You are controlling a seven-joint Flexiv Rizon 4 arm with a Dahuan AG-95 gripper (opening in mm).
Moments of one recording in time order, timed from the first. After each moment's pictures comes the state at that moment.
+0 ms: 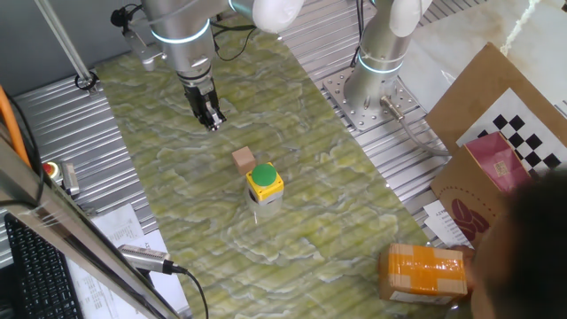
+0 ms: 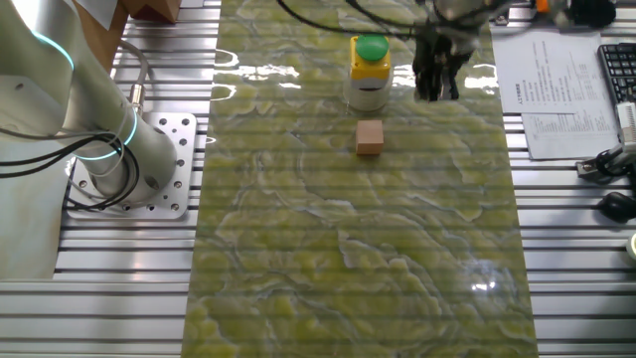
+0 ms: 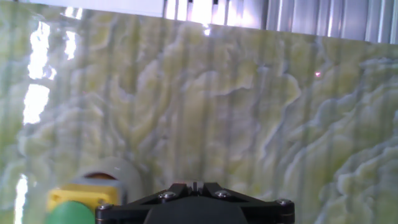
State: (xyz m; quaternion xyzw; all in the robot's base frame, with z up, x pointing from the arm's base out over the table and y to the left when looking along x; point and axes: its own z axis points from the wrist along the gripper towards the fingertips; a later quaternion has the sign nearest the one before) arm 0.524 0.047 0.198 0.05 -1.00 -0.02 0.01
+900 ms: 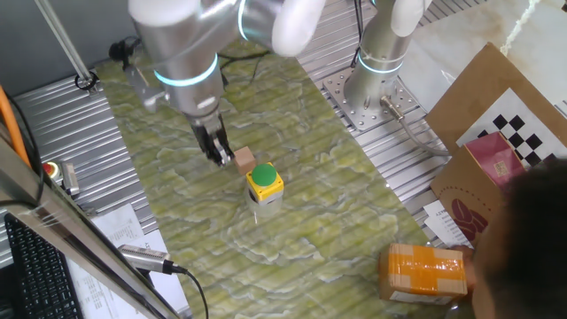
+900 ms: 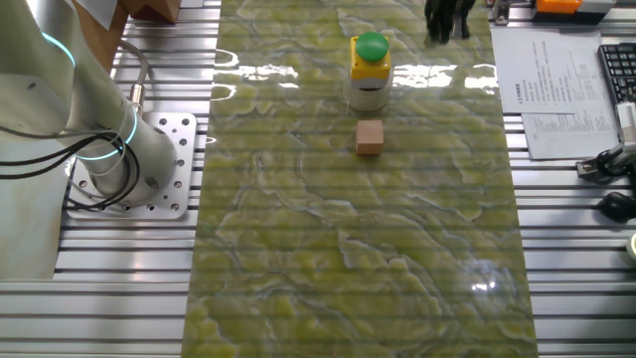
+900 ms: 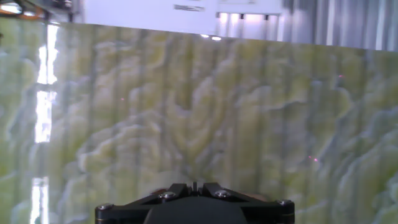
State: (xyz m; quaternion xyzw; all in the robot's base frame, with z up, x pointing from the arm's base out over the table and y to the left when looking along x) arm 0.547 0.153 0.209 0.04 -1.00 -0.02 0.03
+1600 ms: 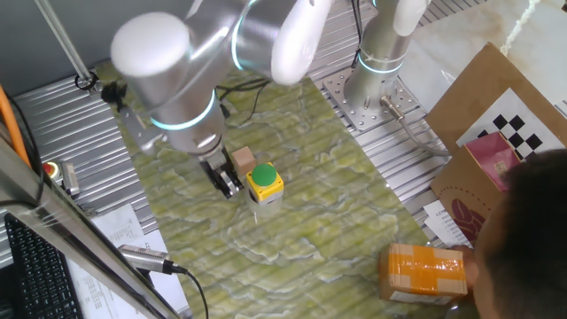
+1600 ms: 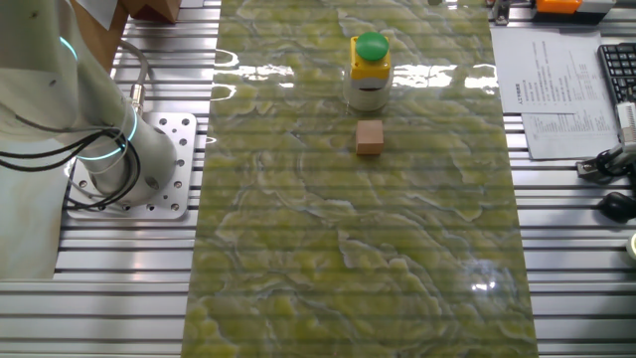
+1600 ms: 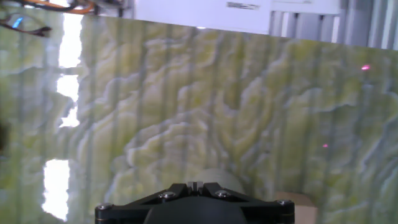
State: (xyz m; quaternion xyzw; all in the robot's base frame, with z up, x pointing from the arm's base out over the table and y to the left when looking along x) arm 0.553 0.211 0.215 0.06 -0.99 -0.04 0.07
